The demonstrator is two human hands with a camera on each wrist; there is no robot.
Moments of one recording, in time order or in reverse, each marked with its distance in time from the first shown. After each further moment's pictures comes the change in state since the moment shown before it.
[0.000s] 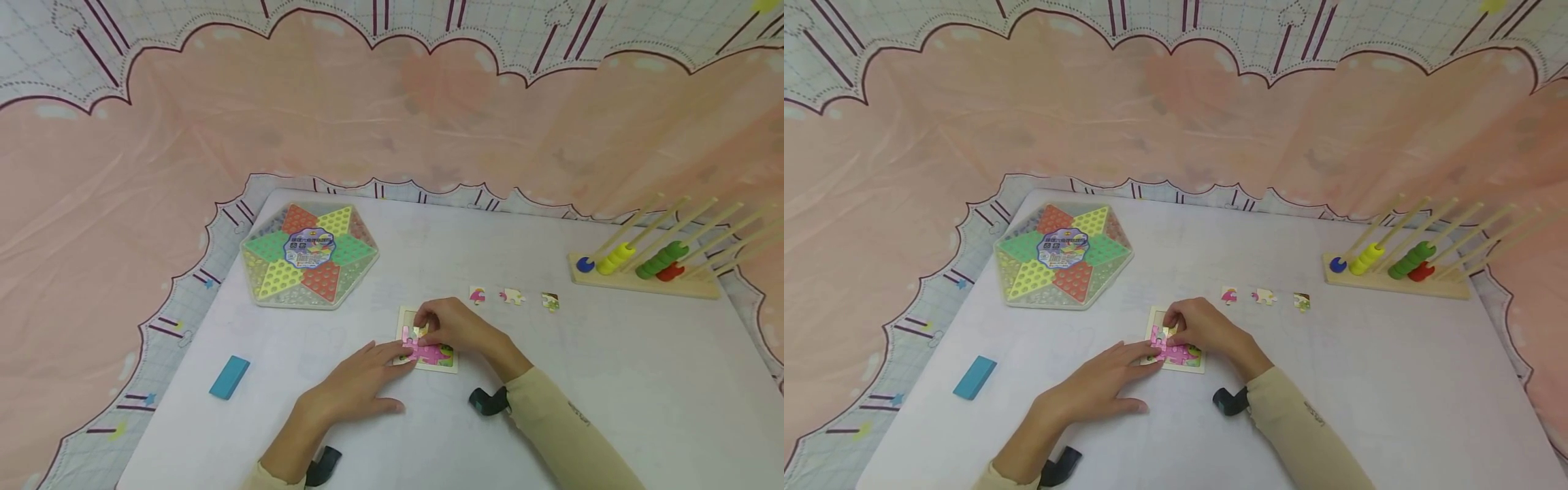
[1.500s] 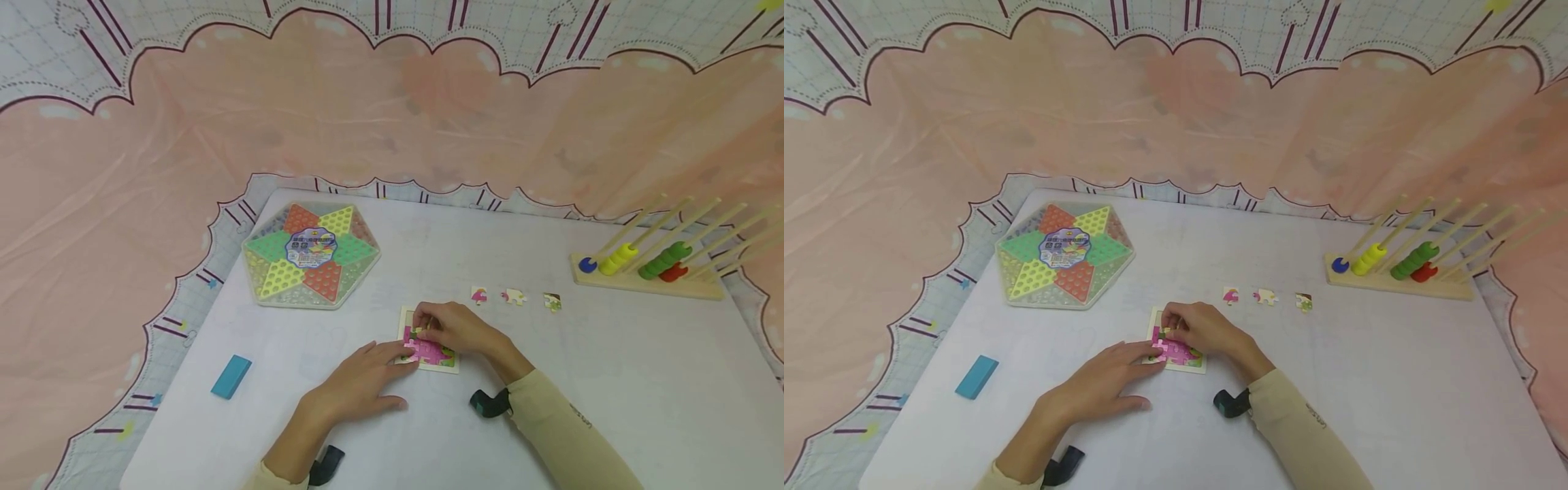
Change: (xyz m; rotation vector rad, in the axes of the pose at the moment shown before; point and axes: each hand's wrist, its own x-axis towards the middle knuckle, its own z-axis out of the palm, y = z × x) left_hand 0.001 0.003 -0.001 -0.002 0.024 -0.009; right_hand -0.001 0.006 0.002 -0.064 -0.002 -0.145
